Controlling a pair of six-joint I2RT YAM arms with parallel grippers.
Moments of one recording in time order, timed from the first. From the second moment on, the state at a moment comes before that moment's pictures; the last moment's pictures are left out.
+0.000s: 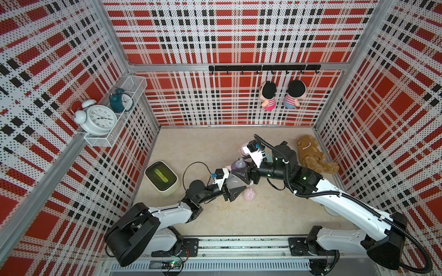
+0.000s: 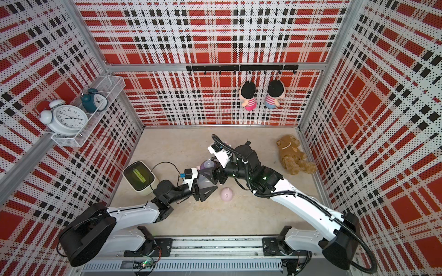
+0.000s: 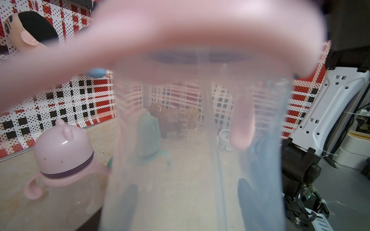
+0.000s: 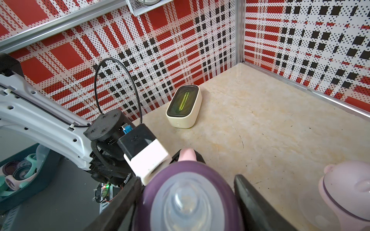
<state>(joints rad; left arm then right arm) -0.69 1.29 0.30 1.13 0.52 -0.19 0.82 1.20 1.12 -0.21 -0.38 0.13</state>
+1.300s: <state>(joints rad) -0.87 1.28 0.34 1.02 -0.30 -0.04 1.03 1.41 1.30 -0.25 0.35 0.49</state>
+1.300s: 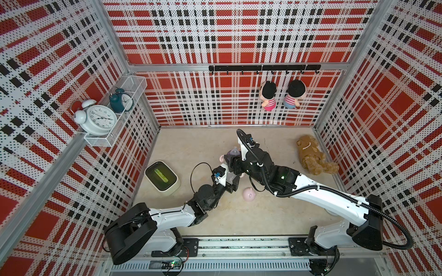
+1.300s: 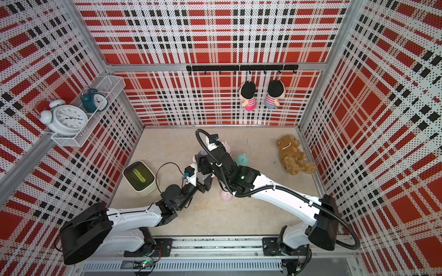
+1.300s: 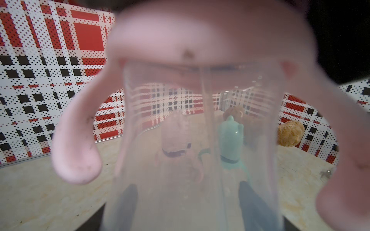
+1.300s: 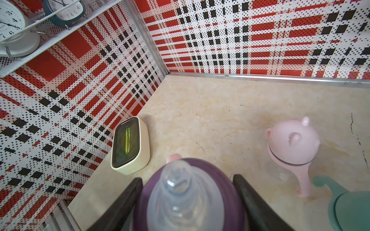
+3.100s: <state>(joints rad) -0.85 1.24 0.30 1.06 -0.22 -0.02 0.92 1.40 1.29 -0.26 0.09 0.29</state>
